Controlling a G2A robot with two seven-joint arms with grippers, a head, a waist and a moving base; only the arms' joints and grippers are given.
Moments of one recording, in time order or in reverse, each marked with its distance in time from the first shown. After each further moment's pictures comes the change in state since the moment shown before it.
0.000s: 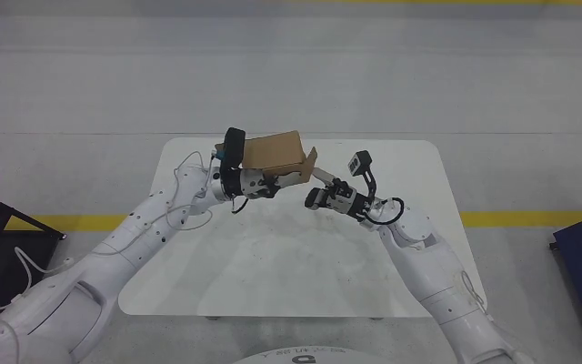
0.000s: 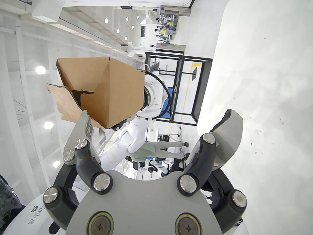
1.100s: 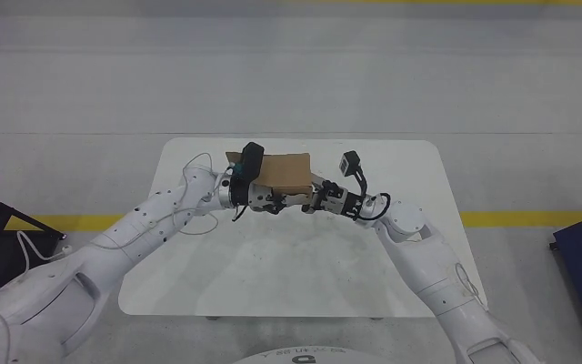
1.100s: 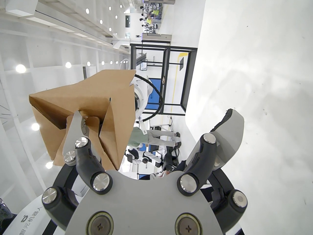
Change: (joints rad) left arm -0.100 0.025 0.198 0.000 0.017 0.000 0.000; right arm 0.062 0.001 -0.052 0.052 -0.070 0.064 0.037
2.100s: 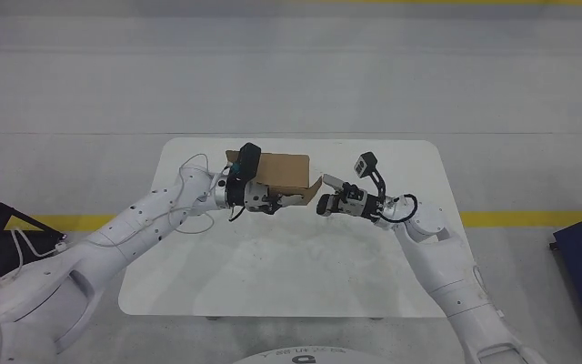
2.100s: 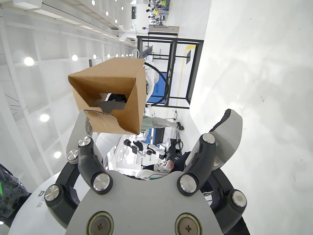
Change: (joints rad) left arm -0.024 0.027 0.050 0.009 -0.039 0.000 0.000; right arm -0.042 0.036 0.125 0.017 0.087 -0.029 0.177
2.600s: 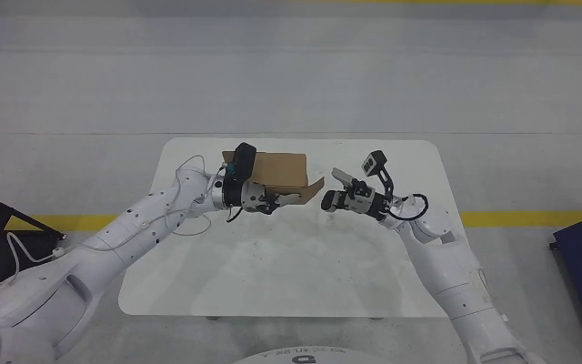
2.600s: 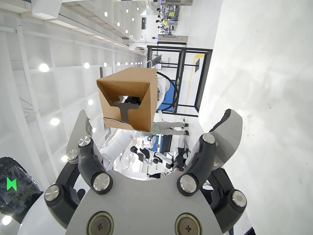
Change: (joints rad) left arm 0.028 0.011 -0.040 -0.021 0.007 0.004 0.000; right arm -0.020 0.004 0.008 -0.025 0.006 0.010 -0.026
